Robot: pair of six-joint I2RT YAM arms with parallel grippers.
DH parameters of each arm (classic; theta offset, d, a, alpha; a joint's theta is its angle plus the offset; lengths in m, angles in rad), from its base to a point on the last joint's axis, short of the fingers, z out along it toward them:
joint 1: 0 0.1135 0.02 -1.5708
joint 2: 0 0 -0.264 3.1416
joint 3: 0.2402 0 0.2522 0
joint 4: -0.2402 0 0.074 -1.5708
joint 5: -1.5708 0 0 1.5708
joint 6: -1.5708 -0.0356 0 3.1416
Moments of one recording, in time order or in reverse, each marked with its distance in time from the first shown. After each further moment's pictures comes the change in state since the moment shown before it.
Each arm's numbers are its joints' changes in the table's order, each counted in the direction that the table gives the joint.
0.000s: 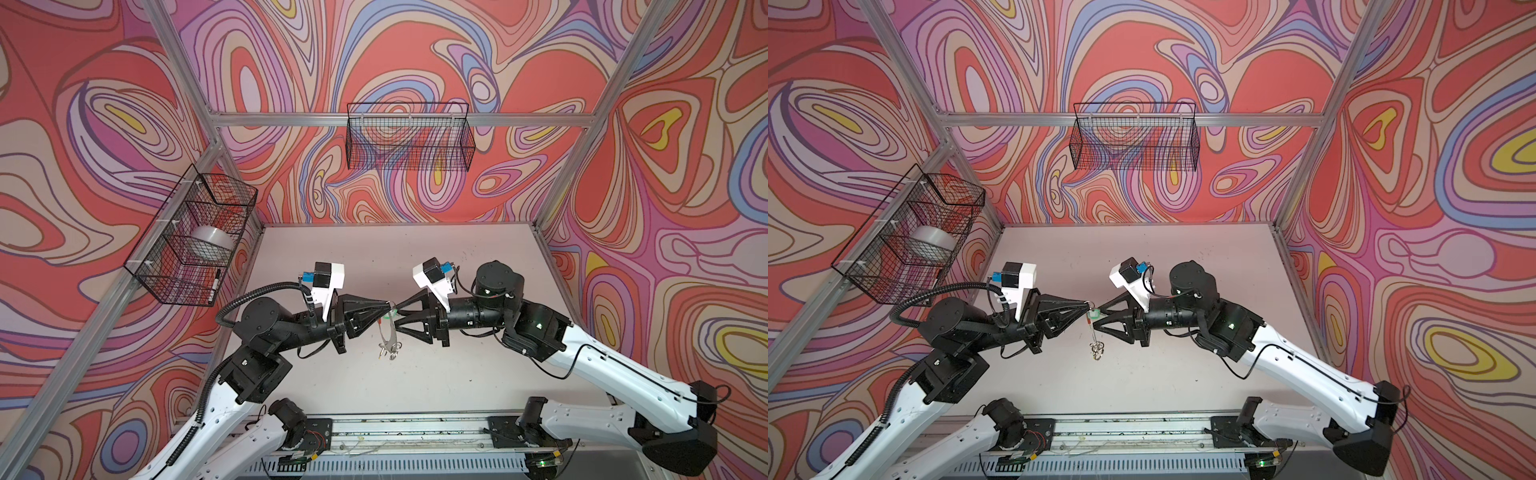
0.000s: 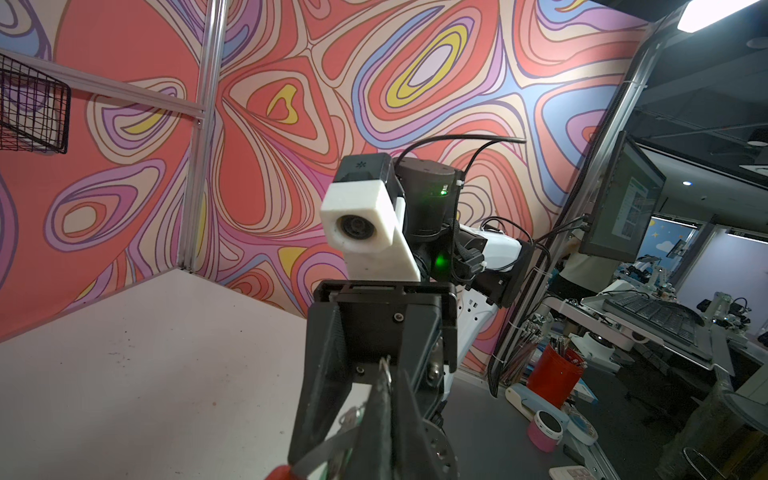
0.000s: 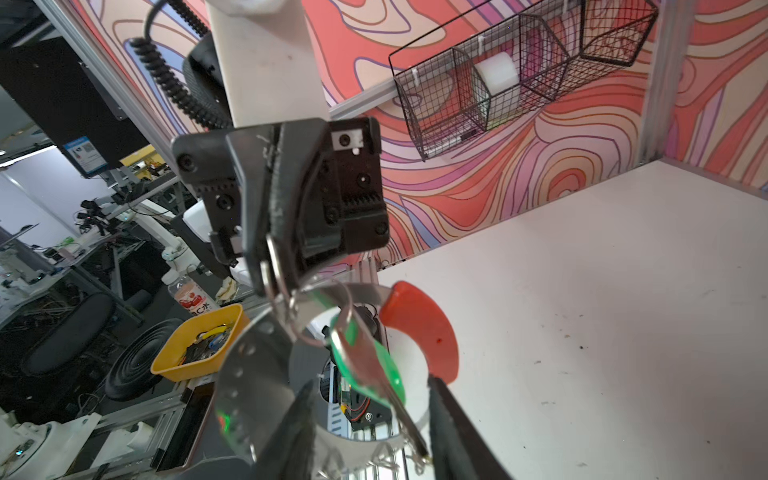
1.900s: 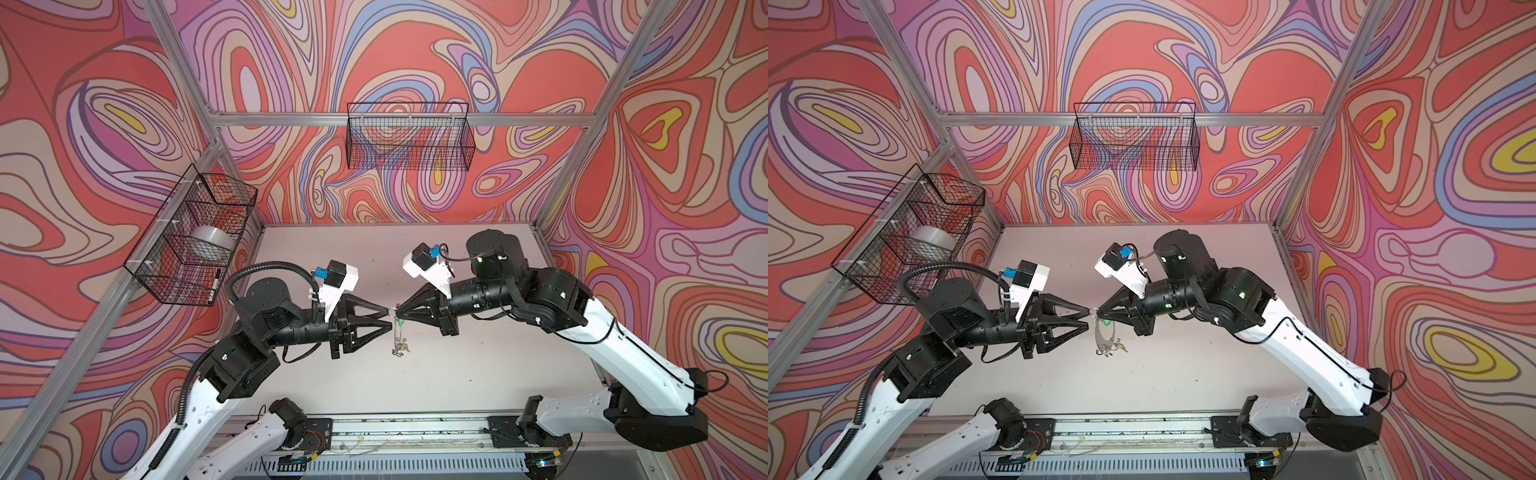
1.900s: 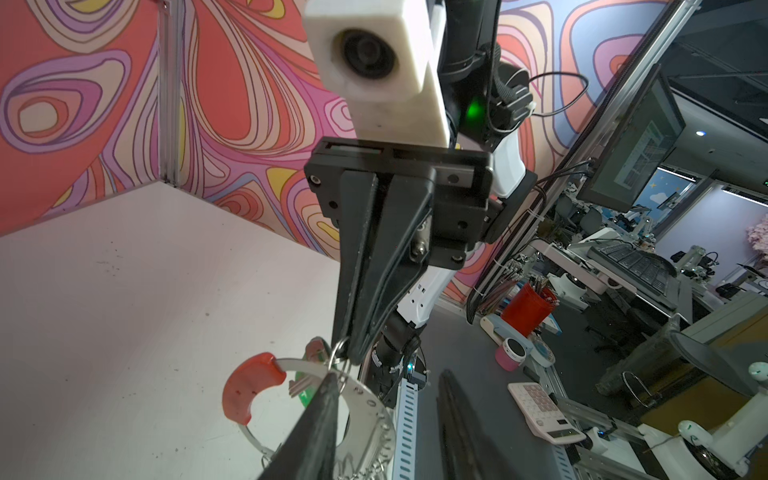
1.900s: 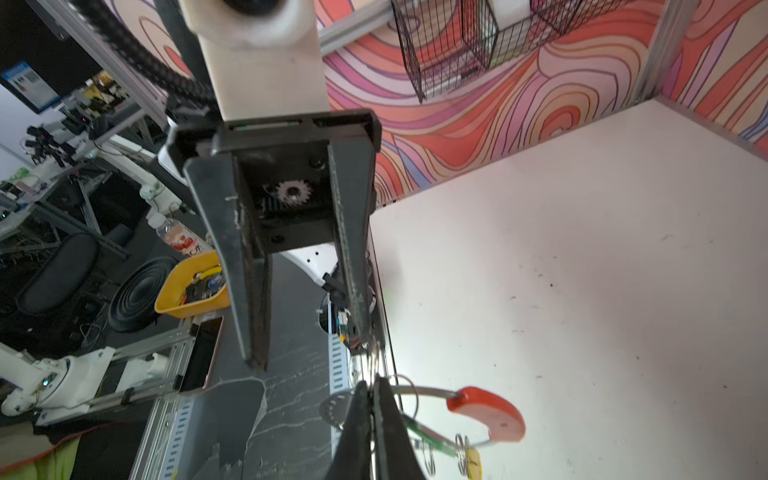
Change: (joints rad) left arm 0.000 0.087 0.244 -0.514 -0.085 -0.151; right arm 0.005 0.241 0.547 -0.669 0.008 0.188
